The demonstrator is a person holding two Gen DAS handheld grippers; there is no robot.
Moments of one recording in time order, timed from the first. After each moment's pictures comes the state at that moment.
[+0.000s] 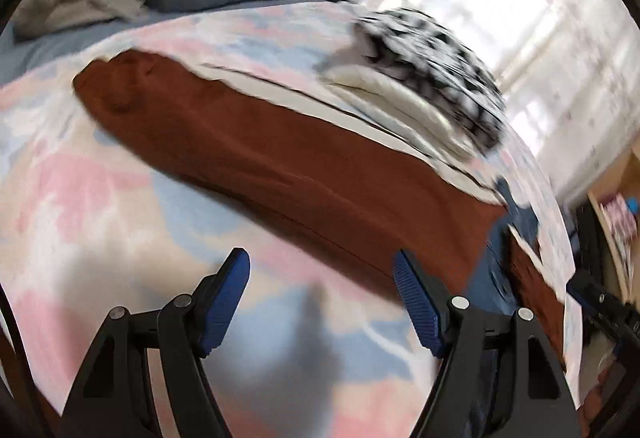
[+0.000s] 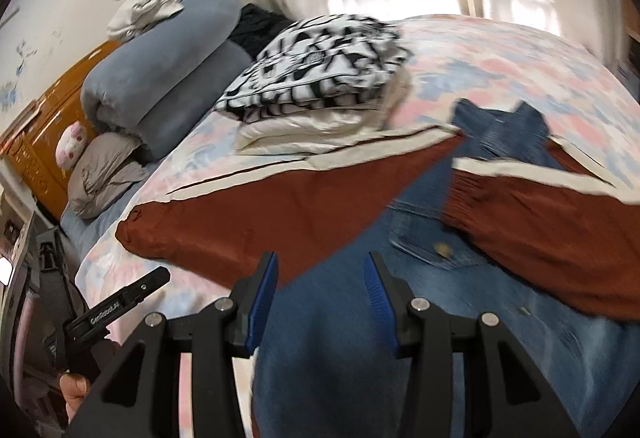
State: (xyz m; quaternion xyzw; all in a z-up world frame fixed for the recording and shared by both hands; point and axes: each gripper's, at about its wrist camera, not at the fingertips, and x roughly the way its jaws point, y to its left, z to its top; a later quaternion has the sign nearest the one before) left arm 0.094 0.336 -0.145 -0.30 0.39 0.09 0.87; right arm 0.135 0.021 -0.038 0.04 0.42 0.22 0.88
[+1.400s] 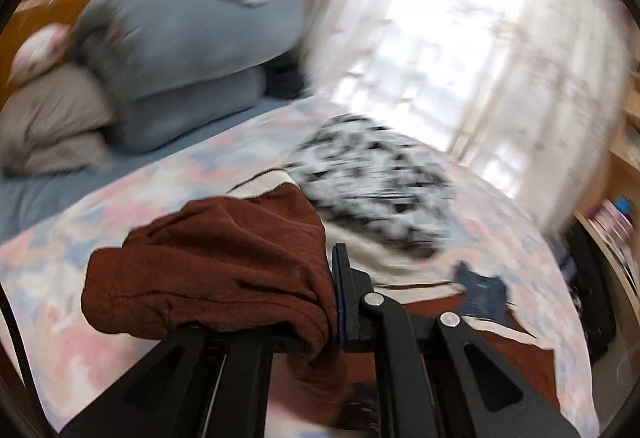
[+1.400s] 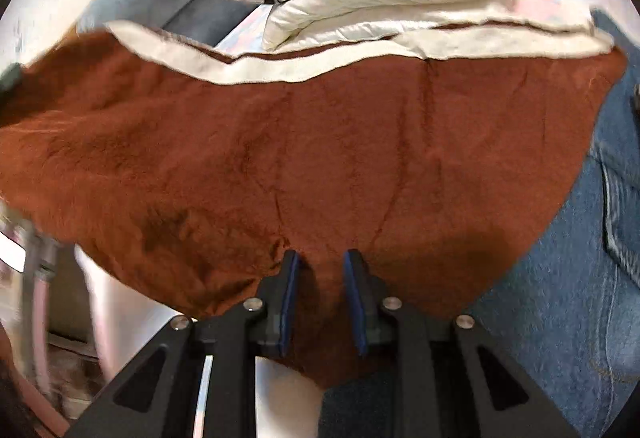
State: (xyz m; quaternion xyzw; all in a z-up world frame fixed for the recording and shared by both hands) left arm 0.147 0.278 0.011 -0.20 0.25 0.07 0.95; right arm 0.205 0.108 -0.162 0.09 0.53 0.31 0.78
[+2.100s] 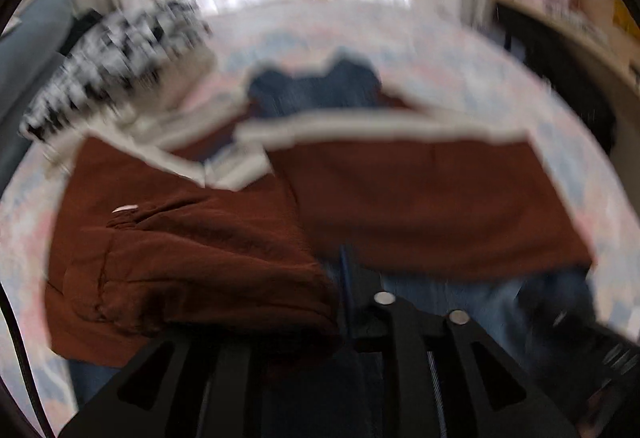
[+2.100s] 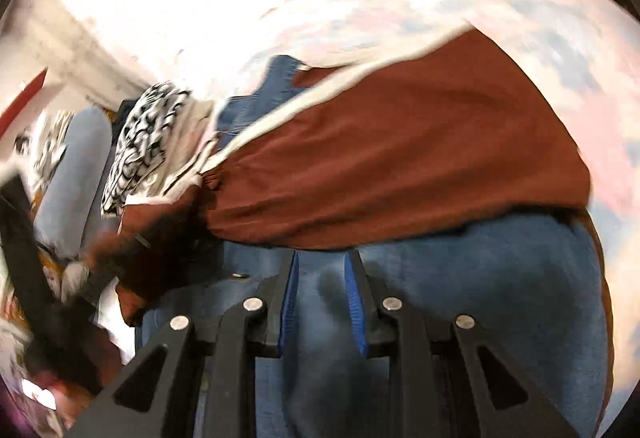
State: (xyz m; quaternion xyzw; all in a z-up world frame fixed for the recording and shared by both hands) left arm 0.196 -0.106 -0.130 0.03 0.45 -0.09 0.89; right arm 0.104 -0.288 -0.132 0.28 0.44 0.05 0.85
